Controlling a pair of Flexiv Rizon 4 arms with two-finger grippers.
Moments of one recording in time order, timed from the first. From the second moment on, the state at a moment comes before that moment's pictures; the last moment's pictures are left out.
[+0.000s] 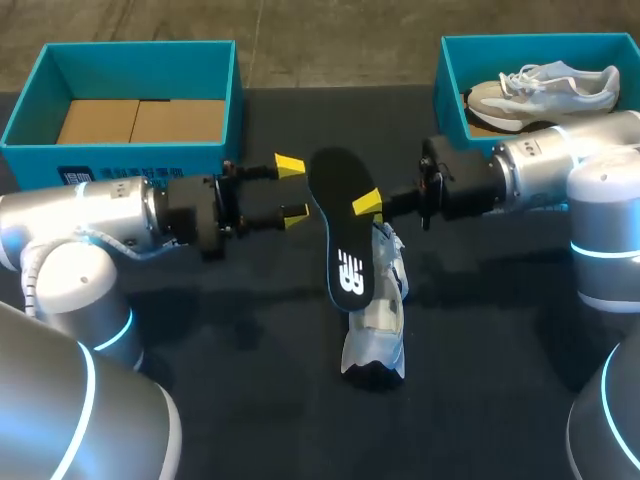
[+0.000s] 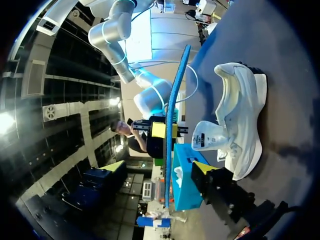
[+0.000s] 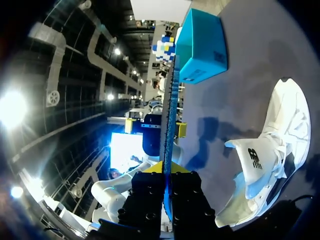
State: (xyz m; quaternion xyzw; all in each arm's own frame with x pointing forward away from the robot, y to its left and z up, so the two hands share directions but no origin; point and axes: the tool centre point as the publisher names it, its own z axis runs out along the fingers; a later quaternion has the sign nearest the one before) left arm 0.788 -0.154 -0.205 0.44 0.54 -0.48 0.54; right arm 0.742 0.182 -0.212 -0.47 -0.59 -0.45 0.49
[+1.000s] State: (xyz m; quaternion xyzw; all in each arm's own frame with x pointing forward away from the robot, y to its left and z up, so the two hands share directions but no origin) left arm 0.790 -0.201 -0.219 0.47 0.53 -0.48 0.52; right arm 0.745 0.184 -0.215 -0.46 -0.59 -0.45 0.49
